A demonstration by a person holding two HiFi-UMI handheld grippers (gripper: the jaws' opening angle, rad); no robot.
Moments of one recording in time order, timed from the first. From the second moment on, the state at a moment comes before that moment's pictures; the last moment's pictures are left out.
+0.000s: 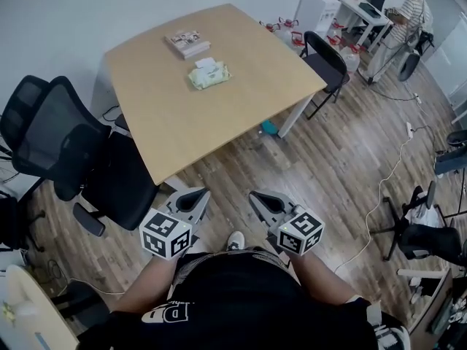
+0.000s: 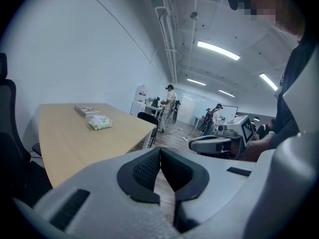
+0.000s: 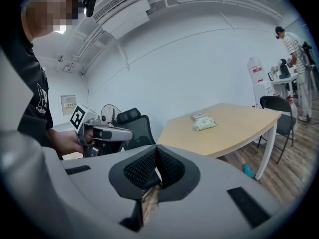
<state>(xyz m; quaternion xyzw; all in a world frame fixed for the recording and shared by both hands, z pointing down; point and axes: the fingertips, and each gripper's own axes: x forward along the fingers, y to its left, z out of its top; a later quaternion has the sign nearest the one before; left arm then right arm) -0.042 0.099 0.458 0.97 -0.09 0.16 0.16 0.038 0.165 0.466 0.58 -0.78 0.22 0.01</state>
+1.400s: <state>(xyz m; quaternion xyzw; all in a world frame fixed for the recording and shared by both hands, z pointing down) 0.037 -0.017 0.481 0.96 -0.11 0.18 0.19 0.118 0.054 0.491 0.56 -0.79 0.25 0.03</state>
